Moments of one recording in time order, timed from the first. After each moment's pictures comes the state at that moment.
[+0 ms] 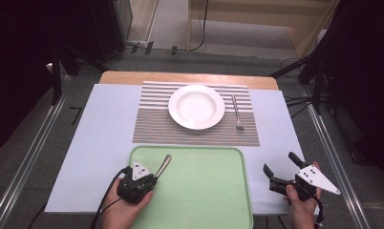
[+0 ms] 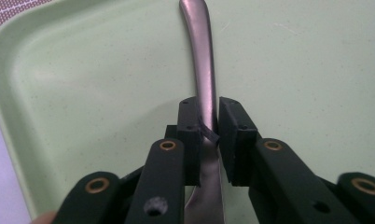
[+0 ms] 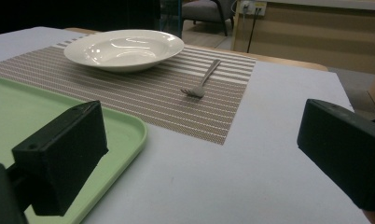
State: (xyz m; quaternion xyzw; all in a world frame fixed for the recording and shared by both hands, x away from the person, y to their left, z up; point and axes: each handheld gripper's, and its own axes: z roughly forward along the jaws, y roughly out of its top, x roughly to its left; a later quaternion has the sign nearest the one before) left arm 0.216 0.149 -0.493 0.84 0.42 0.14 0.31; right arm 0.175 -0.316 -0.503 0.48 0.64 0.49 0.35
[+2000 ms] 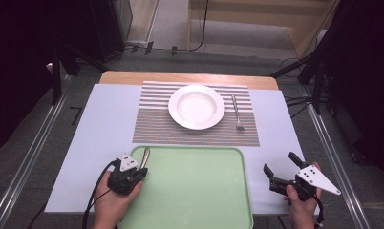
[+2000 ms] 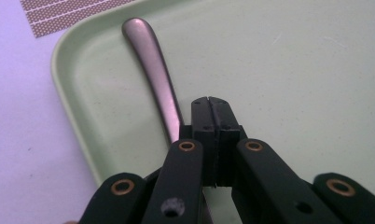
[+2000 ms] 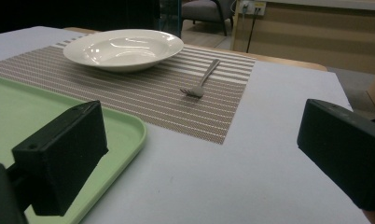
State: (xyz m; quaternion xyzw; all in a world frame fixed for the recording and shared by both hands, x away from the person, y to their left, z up) left arm 0.239 0.180 -0.493 0.83 0.44 0.14 0.32; right arm 0.175 -0.316 -0.503 0.48 0.64 0.49 0.35
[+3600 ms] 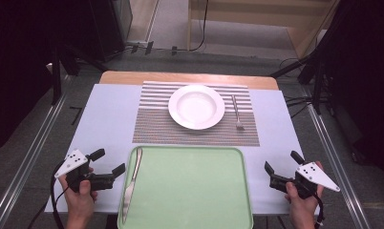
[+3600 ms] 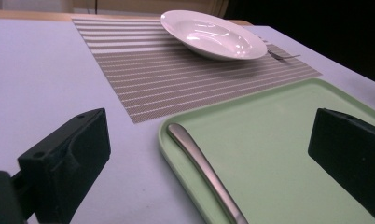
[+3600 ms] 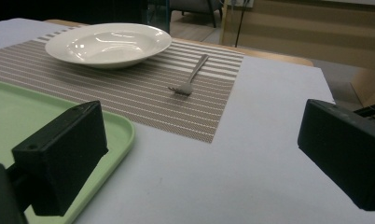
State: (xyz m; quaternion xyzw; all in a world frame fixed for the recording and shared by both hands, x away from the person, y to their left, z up) left arm 0.237 0.273 -0.466 0.72 0.41 0.17 0.53; right arm 0.179 -0.315 -0.495 0.49 0.64 0.46 0.36
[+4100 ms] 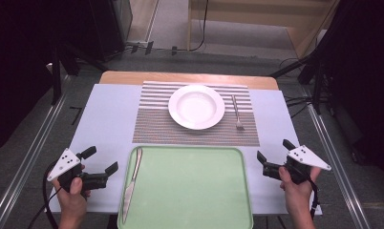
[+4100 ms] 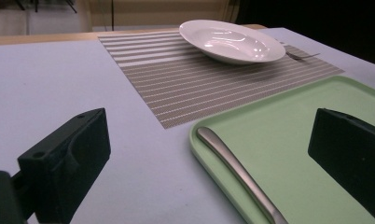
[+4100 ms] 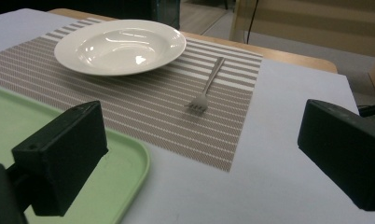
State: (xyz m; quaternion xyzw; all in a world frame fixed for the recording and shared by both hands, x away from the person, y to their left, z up) left arm 0.239 0.290 -0.467 0.72 0.39 0.21 0.53; right arm 0.211 -0.295 -0.464 0.50 0.67 0.44 0.32
